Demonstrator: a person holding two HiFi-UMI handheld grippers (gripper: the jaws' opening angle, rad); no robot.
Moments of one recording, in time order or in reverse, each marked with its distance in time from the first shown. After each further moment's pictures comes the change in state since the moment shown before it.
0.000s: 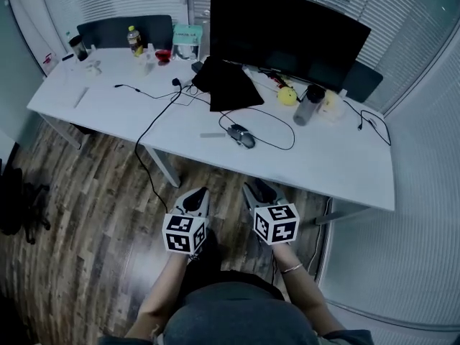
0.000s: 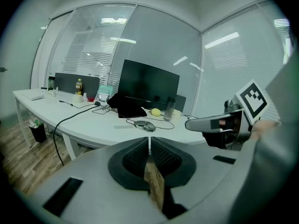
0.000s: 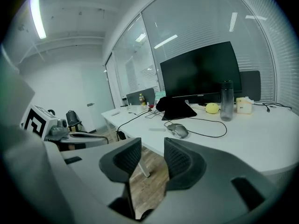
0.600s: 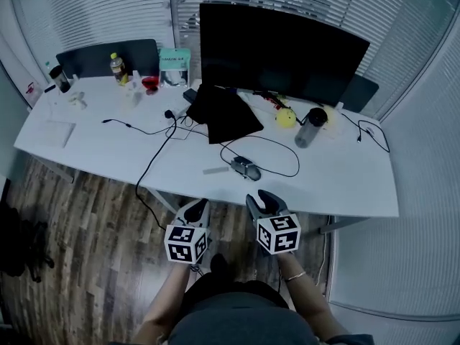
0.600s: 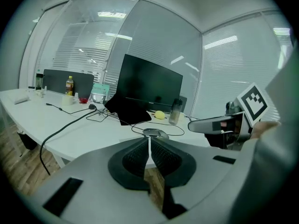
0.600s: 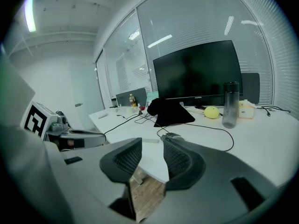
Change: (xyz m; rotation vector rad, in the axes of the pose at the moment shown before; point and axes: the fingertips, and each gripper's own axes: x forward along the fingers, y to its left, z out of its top) left arm 0.066 0.071 0.044 0.018 0.022 -0.088; right arm 0.076 -0.020 0.039 0.021 0.002 -0.111
